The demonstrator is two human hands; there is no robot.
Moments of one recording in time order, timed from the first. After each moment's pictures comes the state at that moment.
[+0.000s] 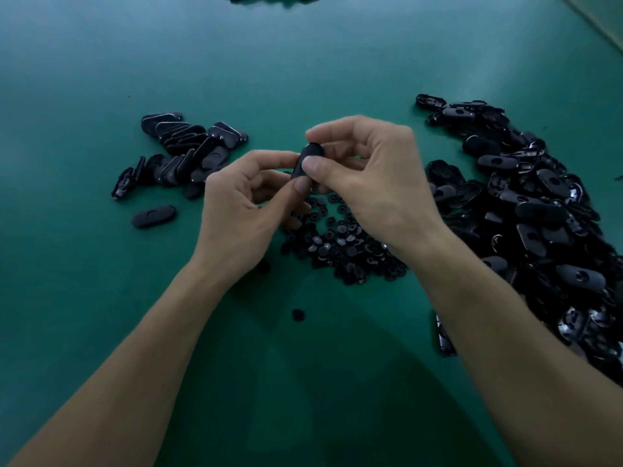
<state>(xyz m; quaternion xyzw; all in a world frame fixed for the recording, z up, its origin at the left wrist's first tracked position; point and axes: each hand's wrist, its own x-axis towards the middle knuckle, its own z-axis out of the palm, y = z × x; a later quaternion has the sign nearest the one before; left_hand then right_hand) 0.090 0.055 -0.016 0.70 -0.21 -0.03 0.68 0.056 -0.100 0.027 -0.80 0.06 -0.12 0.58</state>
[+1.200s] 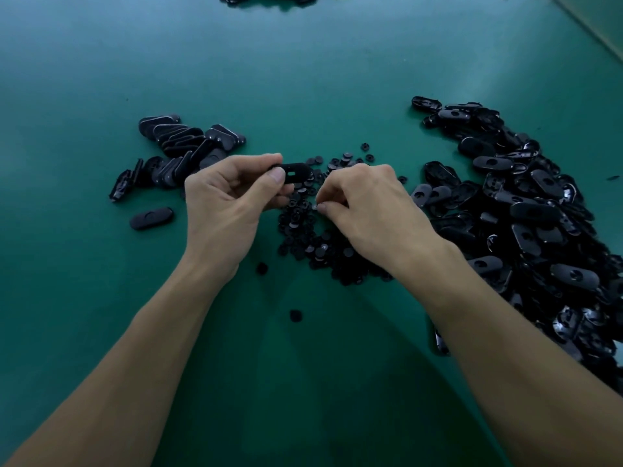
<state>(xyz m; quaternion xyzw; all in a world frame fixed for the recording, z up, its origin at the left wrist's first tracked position) 0.096 0.056 -0.021 0.65 -0.11 -0.02 0.75 0.047 -0.105 0.014 -0.96 0.06 0.00 0.27</state>
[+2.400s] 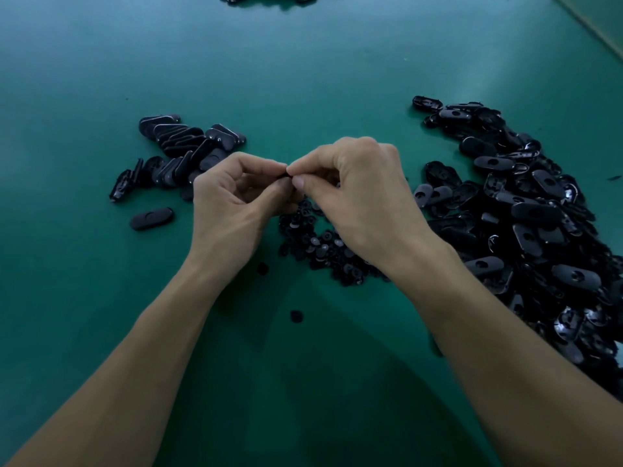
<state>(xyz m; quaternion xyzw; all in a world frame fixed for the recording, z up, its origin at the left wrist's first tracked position) 0.094 0.058 -0.022 0.67 -0.14 -0.05 0.73 0.050 -0.088 0.034 -0.91 0.03 -0.12 0.40</state>
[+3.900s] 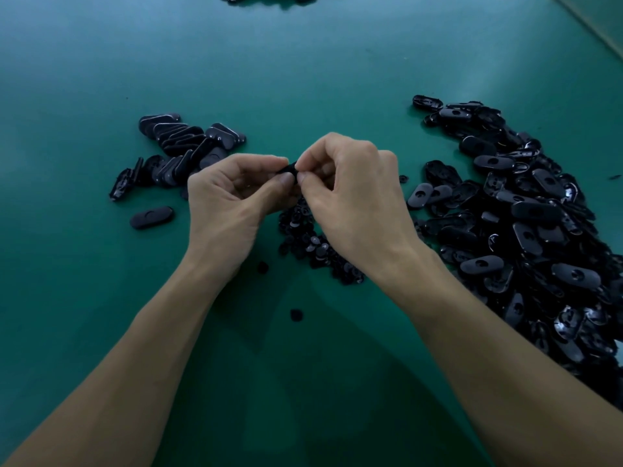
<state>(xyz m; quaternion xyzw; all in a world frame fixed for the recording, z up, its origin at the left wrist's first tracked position) 0.092 0.056 -0.017 0.65 -0.13 -0.05 0.75 0.048 -0.078 0.027 -0.90 0.08 -0.14 0.40</state>
